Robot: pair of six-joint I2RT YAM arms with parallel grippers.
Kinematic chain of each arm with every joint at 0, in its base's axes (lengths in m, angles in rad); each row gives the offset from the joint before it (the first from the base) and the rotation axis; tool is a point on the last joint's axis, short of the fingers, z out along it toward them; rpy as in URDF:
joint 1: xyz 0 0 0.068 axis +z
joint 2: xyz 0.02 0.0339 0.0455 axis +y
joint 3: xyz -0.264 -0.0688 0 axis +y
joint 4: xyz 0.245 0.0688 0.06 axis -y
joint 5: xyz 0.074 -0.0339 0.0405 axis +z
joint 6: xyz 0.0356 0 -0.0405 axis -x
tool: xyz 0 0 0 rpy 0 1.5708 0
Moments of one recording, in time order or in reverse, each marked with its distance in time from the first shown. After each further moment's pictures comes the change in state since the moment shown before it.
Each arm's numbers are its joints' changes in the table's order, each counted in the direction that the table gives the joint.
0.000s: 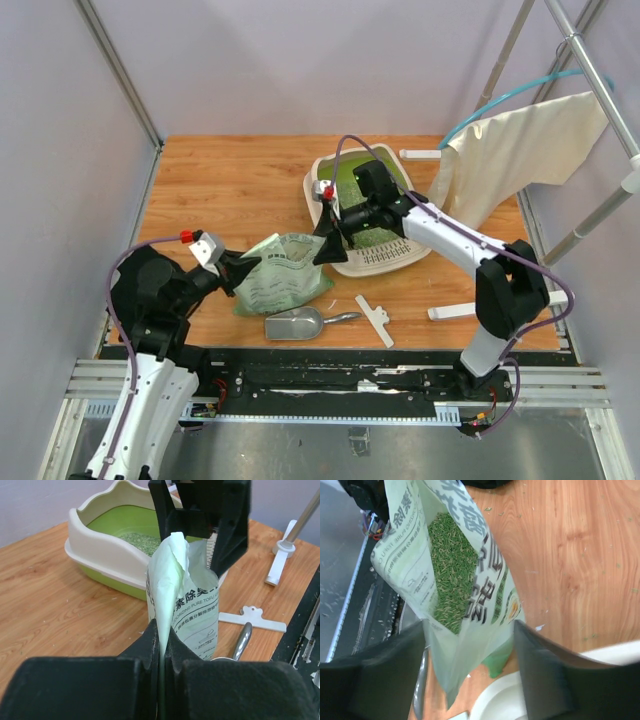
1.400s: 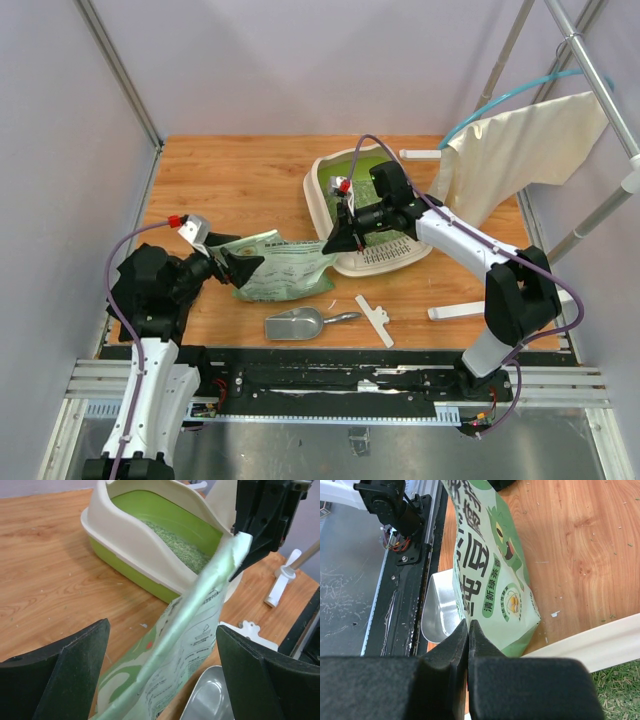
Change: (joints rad) left arm 0.171 0.142 0.005 0.071 -0.077 0.162; right arm -0.070 -0.032 0.063 0.049 0.085 -0.124
